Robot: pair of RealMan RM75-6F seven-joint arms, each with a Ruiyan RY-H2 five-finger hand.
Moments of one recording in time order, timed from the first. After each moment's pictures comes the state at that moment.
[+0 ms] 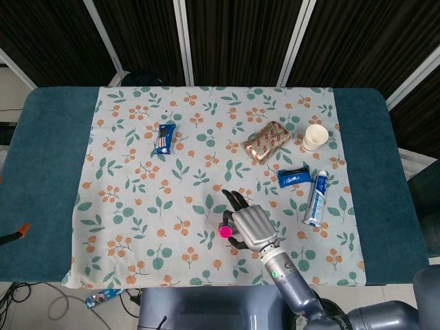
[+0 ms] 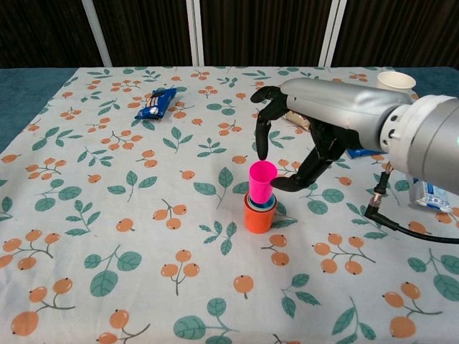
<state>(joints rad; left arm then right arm) -0.08 -1.10 -0.15 -1.69 1.27 1.46 0.04 0.78 -1.54 0.12 -2.06 -0.88 1.29 -0.69</state>
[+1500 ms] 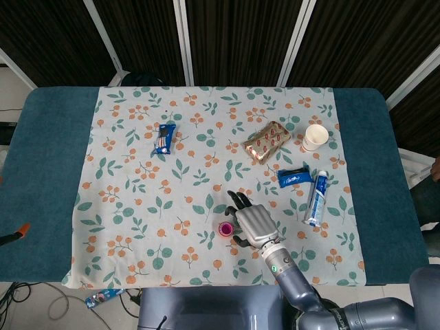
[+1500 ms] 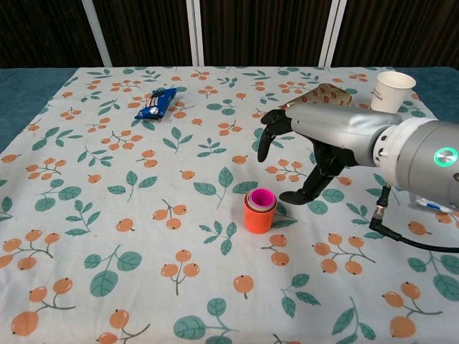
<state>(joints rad) -0.08 -1.10 -0.15 -1.69 1.26 1.47 0.05 0.78 -1.55 0.13 -1.99 -0.80 1.23 -0.70</state>
